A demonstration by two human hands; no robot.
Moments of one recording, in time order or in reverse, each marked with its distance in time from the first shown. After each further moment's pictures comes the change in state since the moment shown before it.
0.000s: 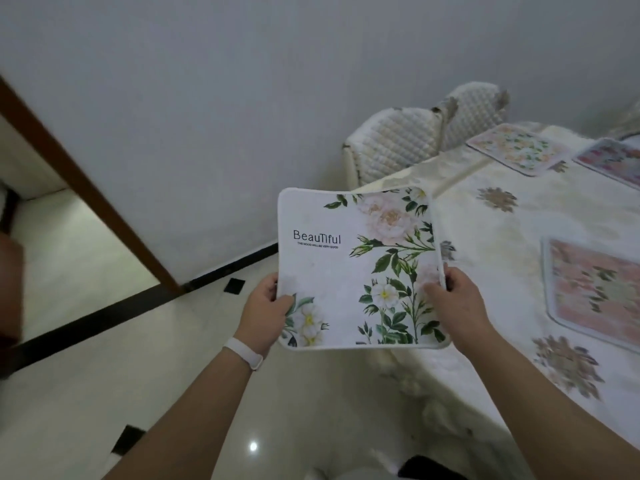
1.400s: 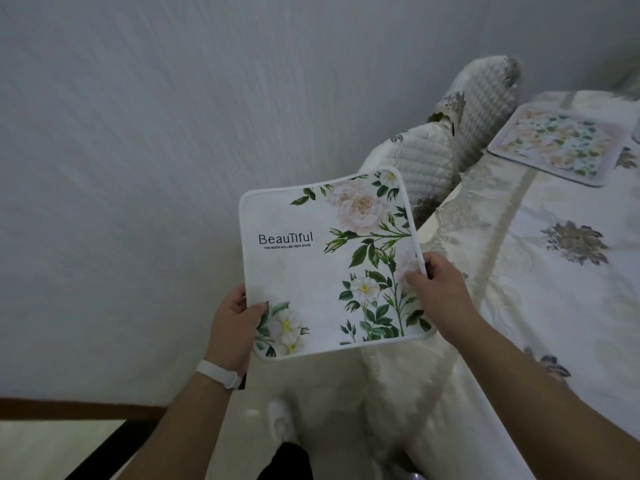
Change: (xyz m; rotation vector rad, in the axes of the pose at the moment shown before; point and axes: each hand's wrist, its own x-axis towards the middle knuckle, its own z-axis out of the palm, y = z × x) left_hand 0.466 0.102 0.009 -0.049 -0.060 -0.084; right_hand 0.378 -0.127 0.160 0.099 0.096 0.095
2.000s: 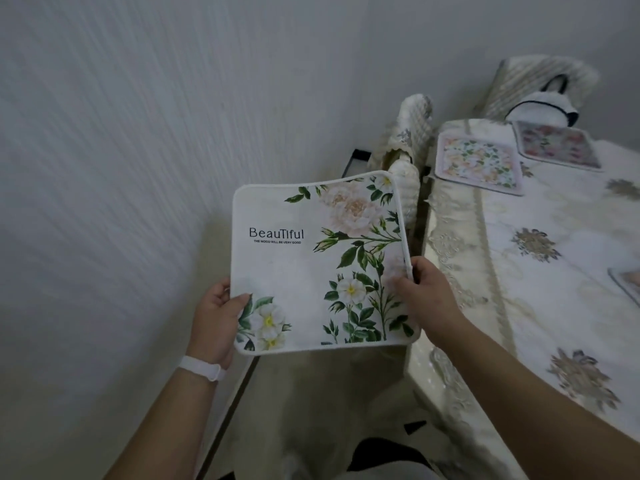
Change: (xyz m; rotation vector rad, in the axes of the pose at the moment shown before) left_hand 0.285 0.091 -0.051 -0.021 -0.373 -0.019; right_hand 0.079 -0.116 0.162 0.046 0.375 0.113
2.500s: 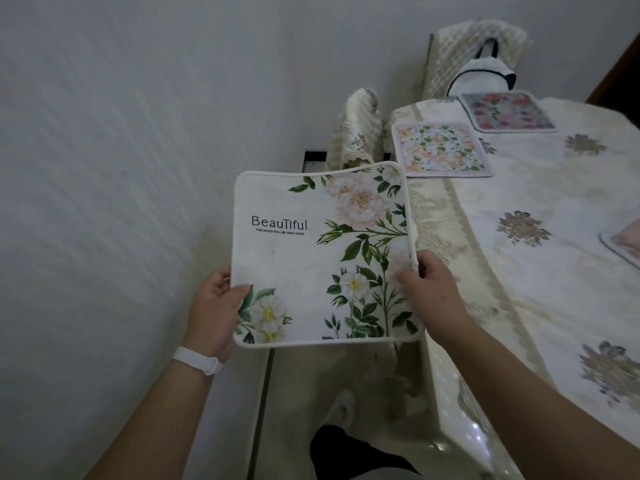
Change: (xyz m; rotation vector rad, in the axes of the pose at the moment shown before) left_hand 0.158 0.047 0.103 0.158 -0.246 0.023; right_hand 0.107 -0.008 0.006 0.155 0.262 0.115
